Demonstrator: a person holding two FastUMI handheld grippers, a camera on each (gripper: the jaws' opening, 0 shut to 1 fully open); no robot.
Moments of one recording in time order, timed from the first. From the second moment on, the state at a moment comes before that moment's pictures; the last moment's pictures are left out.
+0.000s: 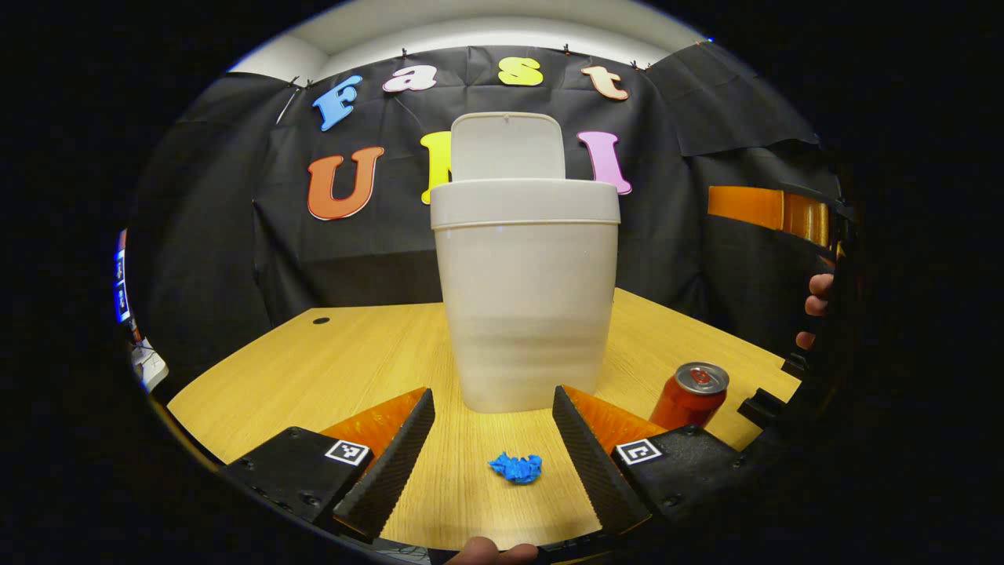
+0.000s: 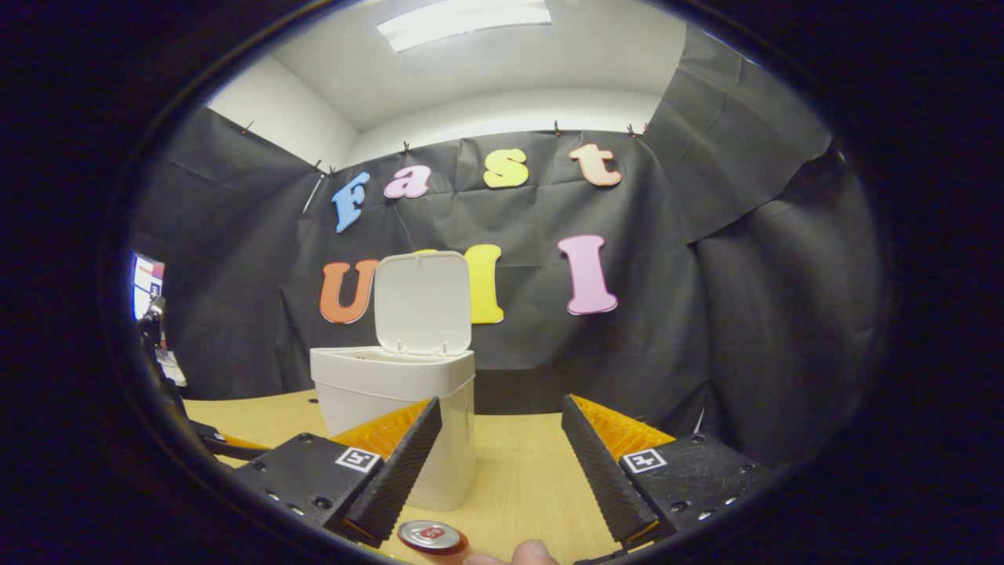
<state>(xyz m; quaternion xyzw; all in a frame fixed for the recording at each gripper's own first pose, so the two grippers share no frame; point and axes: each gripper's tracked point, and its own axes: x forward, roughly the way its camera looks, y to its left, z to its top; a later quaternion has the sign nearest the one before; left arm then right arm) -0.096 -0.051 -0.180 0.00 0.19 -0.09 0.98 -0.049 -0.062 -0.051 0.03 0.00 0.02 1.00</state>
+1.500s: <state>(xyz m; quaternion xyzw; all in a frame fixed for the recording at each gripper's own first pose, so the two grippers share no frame) -0.104 -0.059 -0.276 -0.01 0.30 -0.05 0.95 -0.052 -0.108 -0.147 0.04 0.07 0.00 1.00</state>
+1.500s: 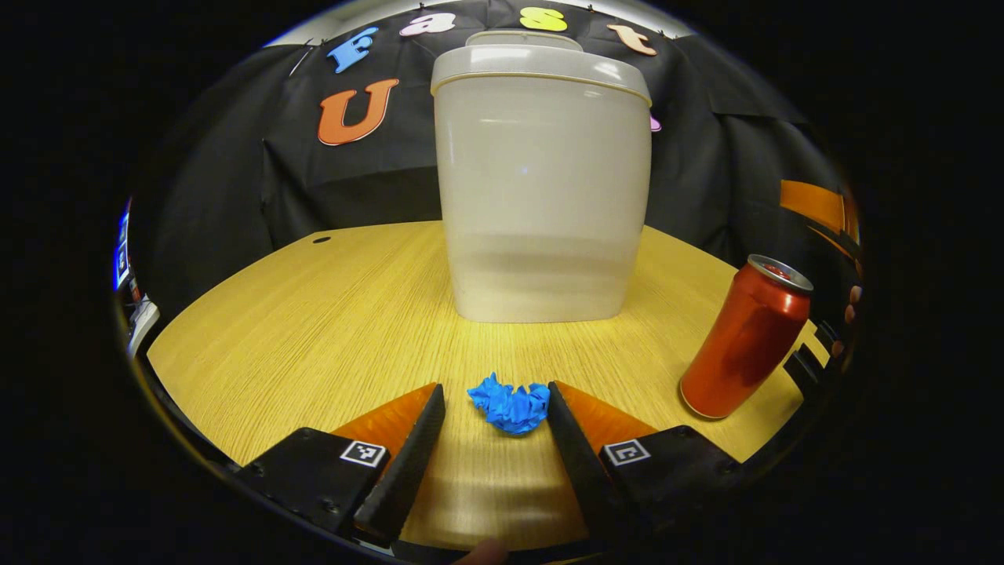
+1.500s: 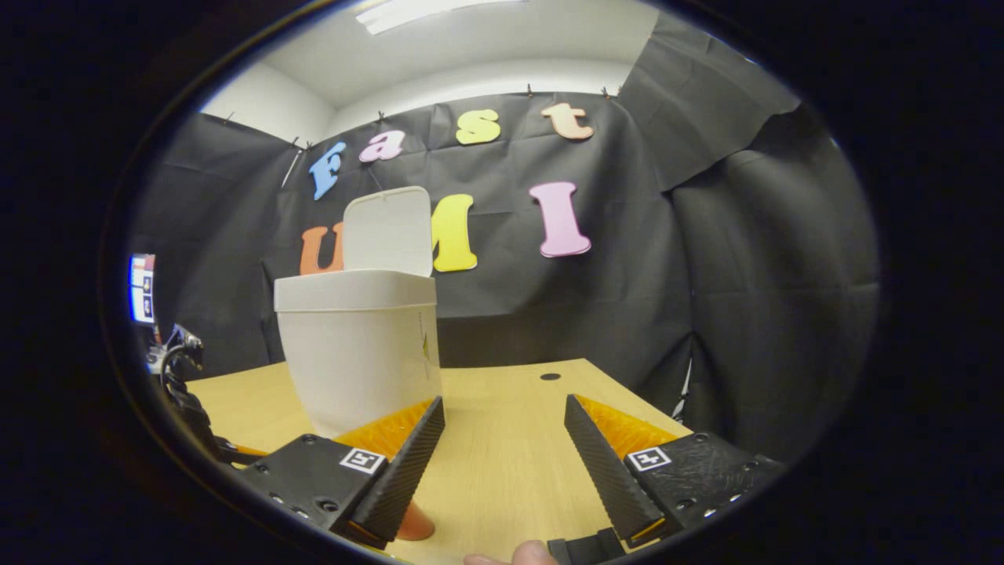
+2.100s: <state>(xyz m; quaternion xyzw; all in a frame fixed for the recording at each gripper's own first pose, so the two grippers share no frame) -0.100 -0.050 -0.274 -0.01 0.29 -0.03 0.96 -0.063 -0.101 -0.149 0.05 0.07 0.01 1.00</state>
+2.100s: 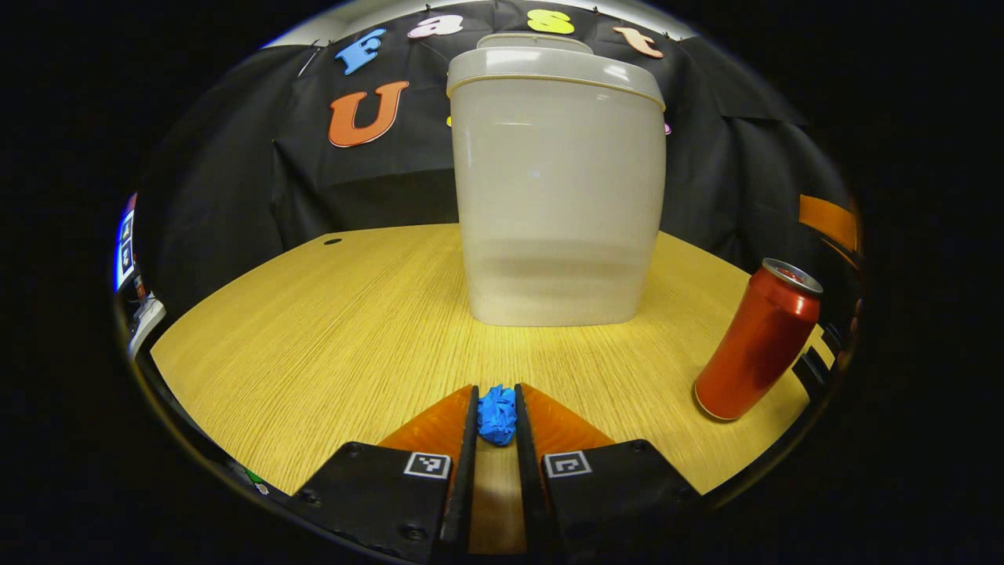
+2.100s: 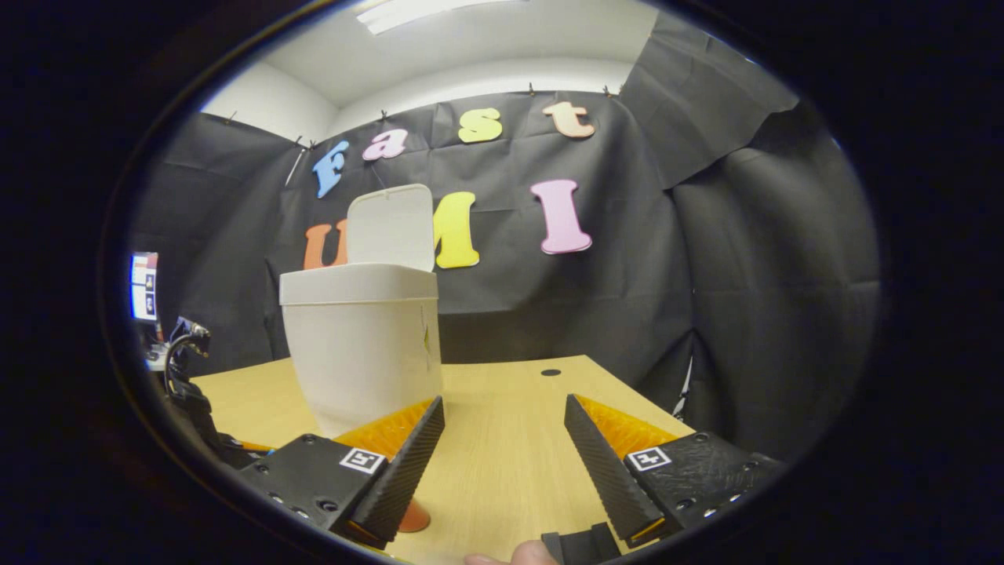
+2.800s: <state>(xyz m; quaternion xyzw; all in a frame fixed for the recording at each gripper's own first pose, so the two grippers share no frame) -0.097 -0.050 -0.231 -0.01 0.24 -0.04 0.97 -0.133 -0.038 -0.166 0.02 0.11 0.08 0.99</state>
